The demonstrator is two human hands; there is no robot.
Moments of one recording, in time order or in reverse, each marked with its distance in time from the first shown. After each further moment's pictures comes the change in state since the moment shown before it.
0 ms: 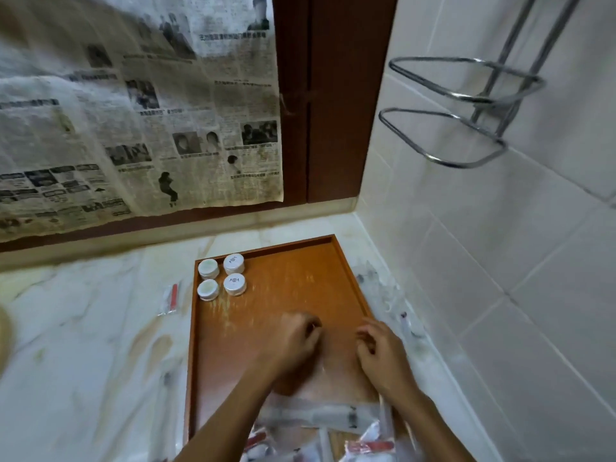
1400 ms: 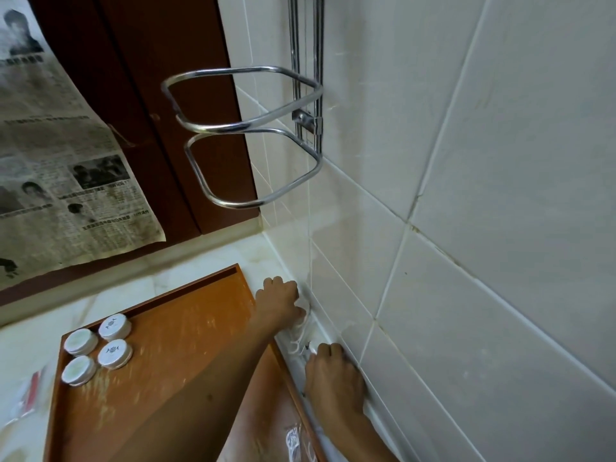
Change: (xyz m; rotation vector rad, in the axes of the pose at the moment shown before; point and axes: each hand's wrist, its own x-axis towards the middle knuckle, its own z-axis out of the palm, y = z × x) left_hand 0.192 0.099 0.088 0.438 -0.249 -0.081; right_hand 0.019 0.043 -0.053 -0.546 0.173 0.192
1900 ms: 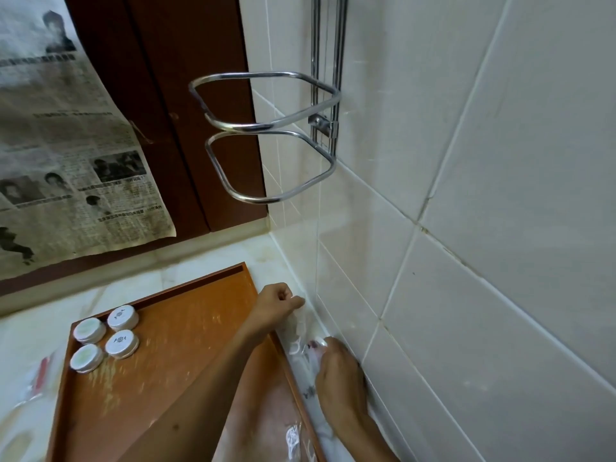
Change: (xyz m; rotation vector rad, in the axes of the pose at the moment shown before) left_hand -0.034 -0.014 -0.011 -0.993 0.014 -0.135; right_hand 0.006 0.015 0.006 0.327 -0.026 0.039
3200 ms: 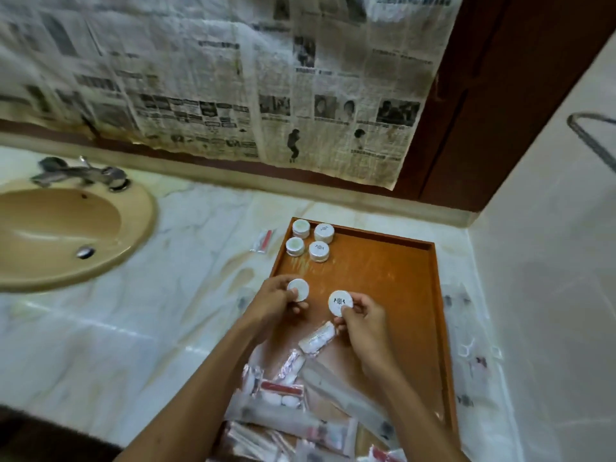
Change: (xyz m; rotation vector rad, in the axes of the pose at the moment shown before) left_hand -0.205 -0.133 -0.165 -0.687 0.572 -0.321; right_hand -0.048 -0.162 0.087 0.812 -0.627 0.001
